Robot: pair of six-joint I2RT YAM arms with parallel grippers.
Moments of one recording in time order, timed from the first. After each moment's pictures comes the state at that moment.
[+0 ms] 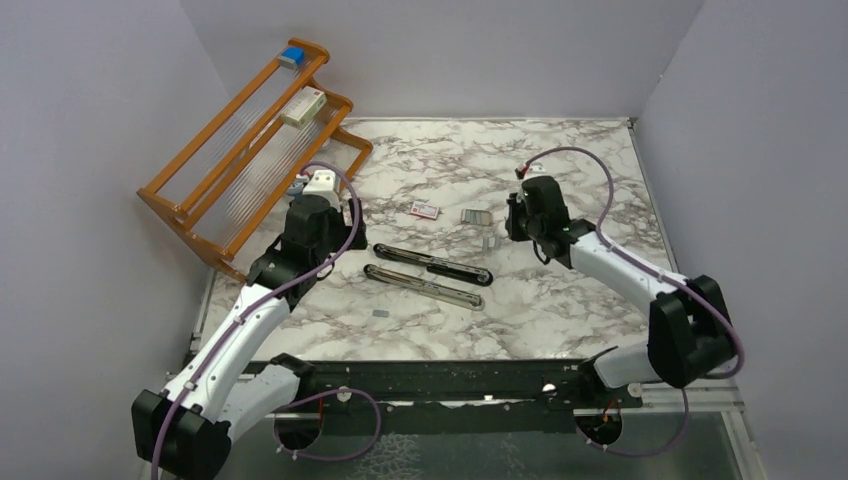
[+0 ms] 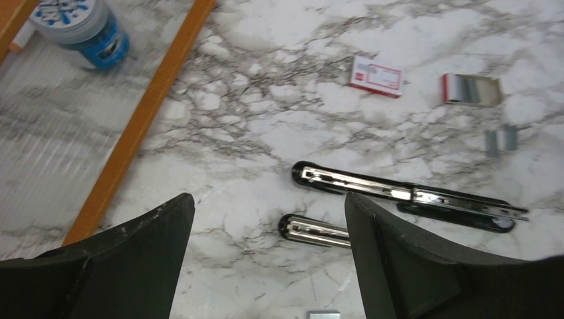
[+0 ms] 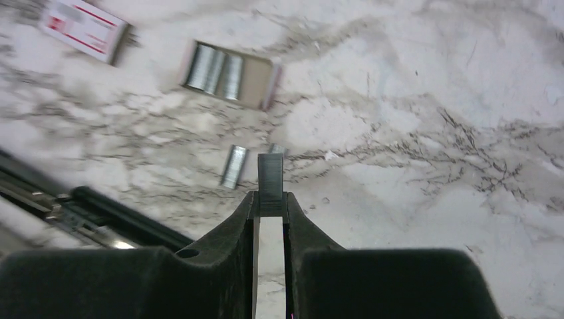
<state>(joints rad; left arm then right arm) -0.40 0.95 0.80 -0.38 -0.25 -0.26 0.44 1.47 0.87 -0.16 0.19 0.22</state>
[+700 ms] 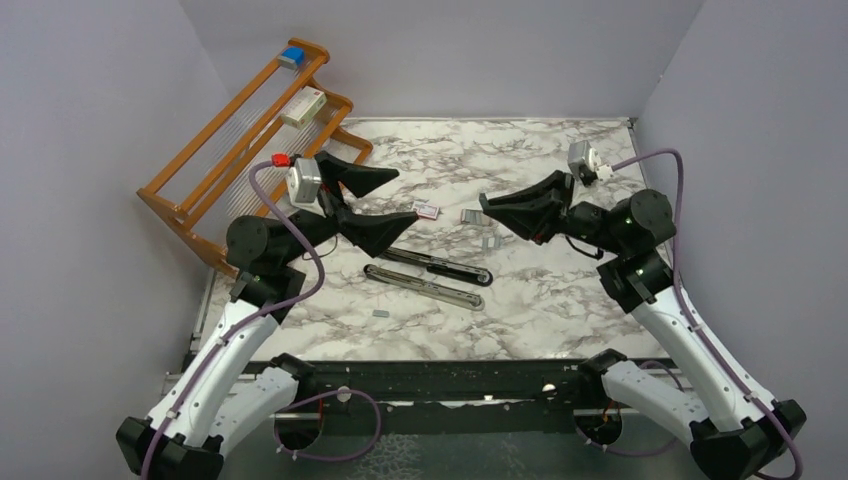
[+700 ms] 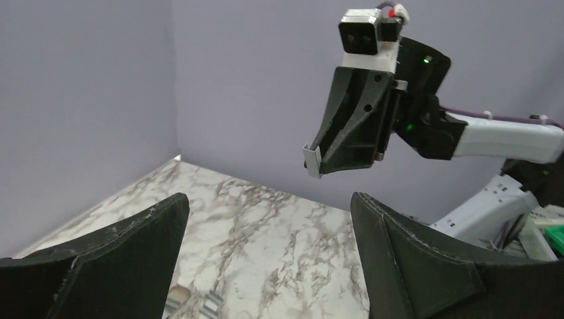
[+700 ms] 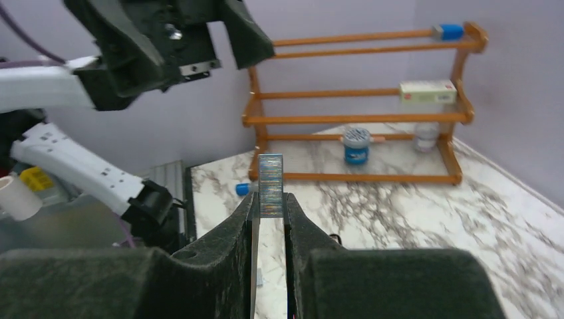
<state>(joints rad) -0.41 0.81 0.85 0.44 0.66 -0.46 0.44 0.90 0.92 0.23 -0.73 0.27</state>
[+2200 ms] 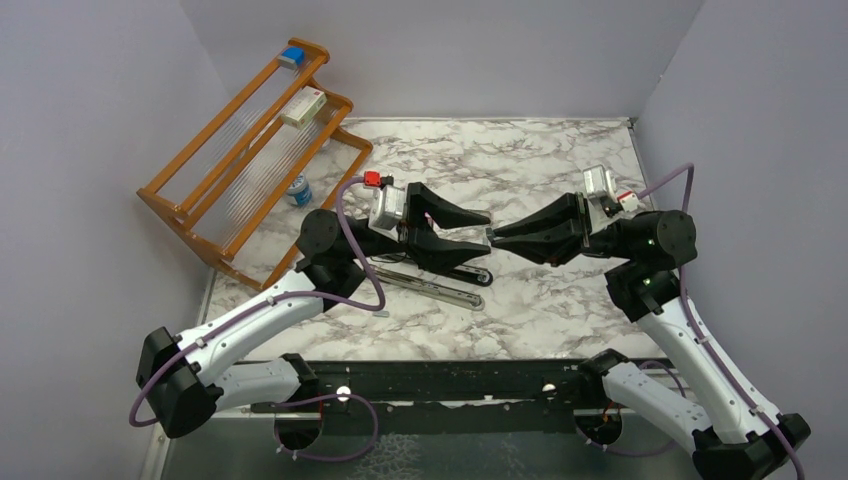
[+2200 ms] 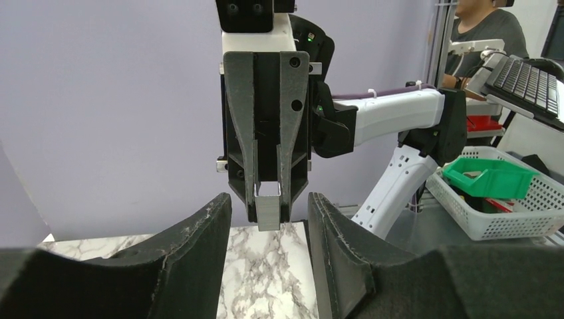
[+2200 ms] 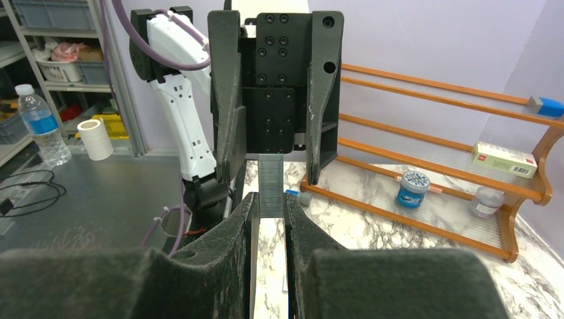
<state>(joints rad) -0.85 1.12 0.93 0.78 0.73 -0.33 0.44 0.83 0.89 0.46 -1.05 0.36</state>
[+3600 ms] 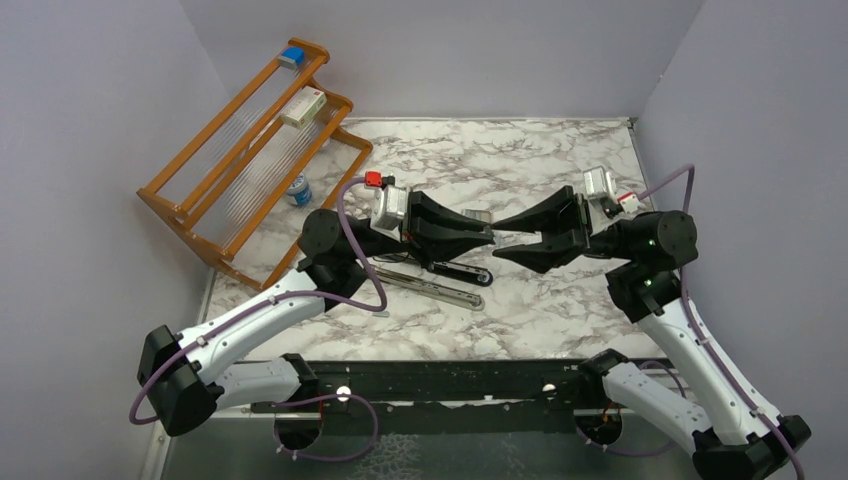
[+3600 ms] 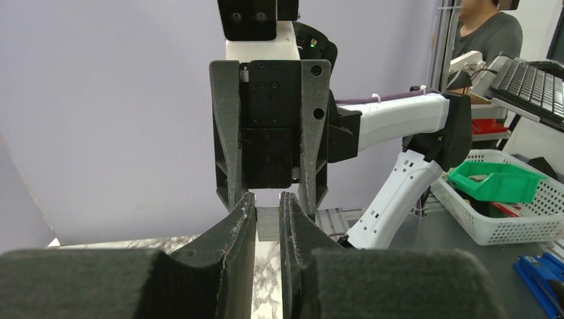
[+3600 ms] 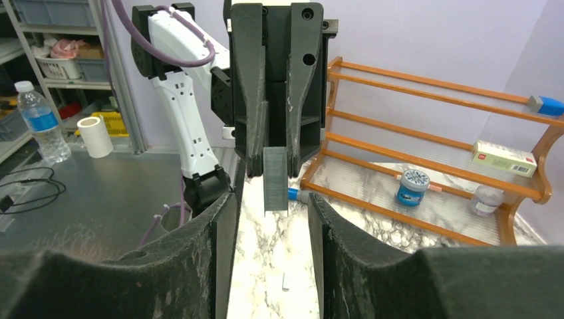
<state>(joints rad) -0.87 1.13 0.94 0.78 0.71 -0.32 0.44 0.83 0.89 0.46 -1.07 0.36</state>
